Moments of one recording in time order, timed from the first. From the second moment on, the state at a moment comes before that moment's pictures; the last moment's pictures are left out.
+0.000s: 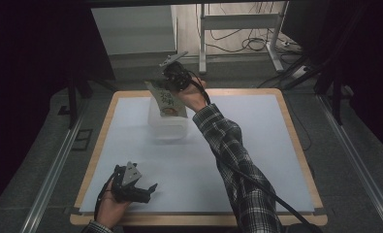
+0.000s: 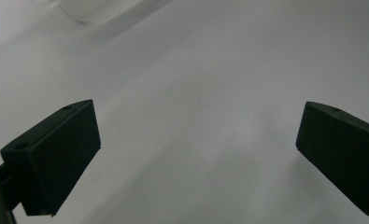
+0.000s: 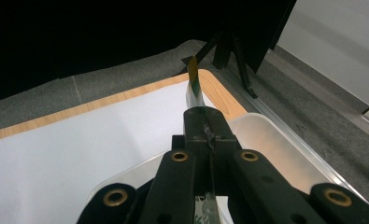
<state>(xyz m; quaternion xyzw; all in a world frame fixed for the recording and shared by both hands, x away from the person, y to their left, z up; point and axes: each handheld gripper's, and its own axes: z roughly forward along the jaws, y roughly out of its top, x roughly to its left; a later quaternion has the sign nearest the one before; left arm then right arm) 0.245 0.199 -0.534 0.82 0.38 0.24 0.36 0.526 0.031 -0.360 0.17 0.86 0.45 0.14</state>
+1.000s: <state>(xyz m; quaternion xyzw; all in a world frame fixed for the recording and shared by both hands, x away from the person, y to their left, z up) 0.245 0.198 -0.534 0.83 0.37 0.23 0.35 0.531 0.042 -0.364 0.14 0.87 0.44 0.16</state>
